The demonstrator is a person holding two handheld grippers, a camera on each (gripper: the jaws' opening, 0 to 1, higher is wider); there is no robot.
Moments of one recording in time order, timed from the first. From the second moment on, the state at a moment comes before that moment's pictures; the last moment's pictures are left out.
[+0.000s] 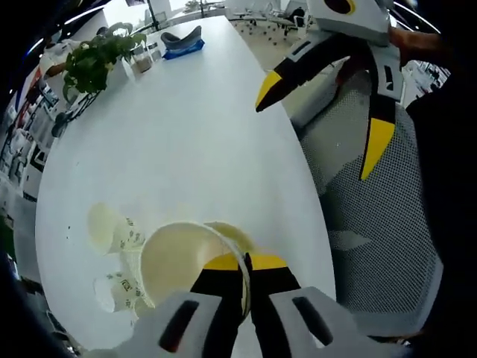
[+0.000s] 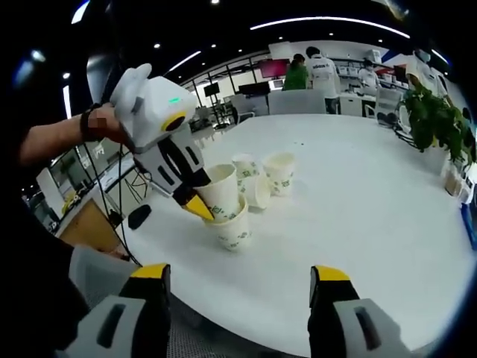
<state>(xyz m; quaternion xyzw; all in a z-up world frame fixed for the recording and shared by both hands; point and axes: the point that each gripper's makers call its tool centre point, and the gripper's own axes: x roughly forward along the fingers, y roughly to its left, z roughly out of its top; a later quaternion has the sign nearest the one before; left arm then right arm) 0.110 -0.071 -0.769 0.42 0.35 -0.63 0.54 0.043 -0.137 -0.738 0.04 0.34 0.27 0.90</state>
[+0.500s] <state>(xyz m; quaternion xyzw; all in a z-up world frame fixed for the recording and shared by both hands) 0.106 -0.067 -0.775 0.43 0.36 -0.64 0.53 0.043 -0.141 -0.739 0.04 0.34 0.27 0.90</state>
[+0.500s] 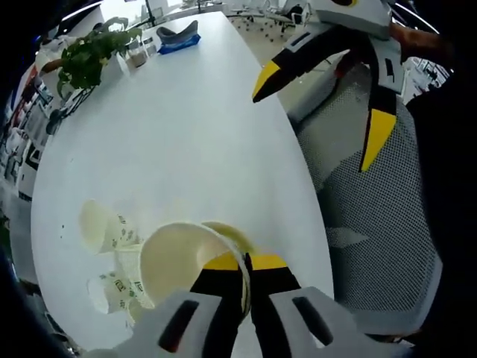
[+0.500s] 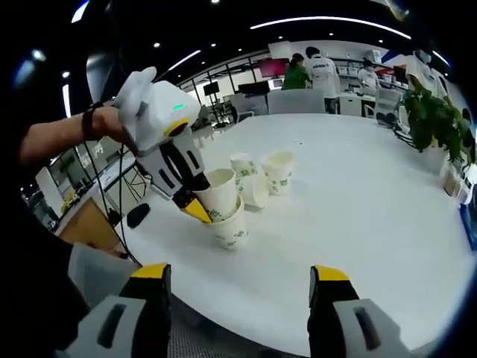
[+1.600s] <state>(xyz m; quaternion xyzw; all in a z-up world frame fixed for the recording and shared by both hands) 0.104 -0.067 -0.758 0.43 0.35 -0.65 0.52 0.040 -0.135 -0.738 0.04 0.34 0.27 0.90</state>
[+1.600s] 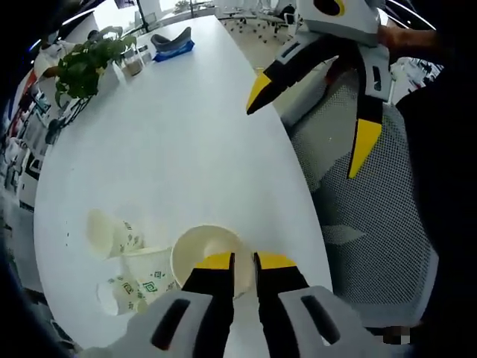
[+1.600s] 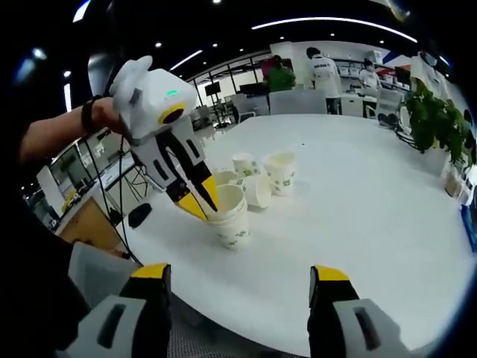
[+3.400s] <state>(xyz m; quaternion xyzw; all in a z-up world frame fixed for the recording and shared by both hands) 0.234 -0.093 -0.732 0.38 0.32 -0.57 0.65 0.051 -0.138 -0.726 0.03 0.32 0.27 0.91</state>
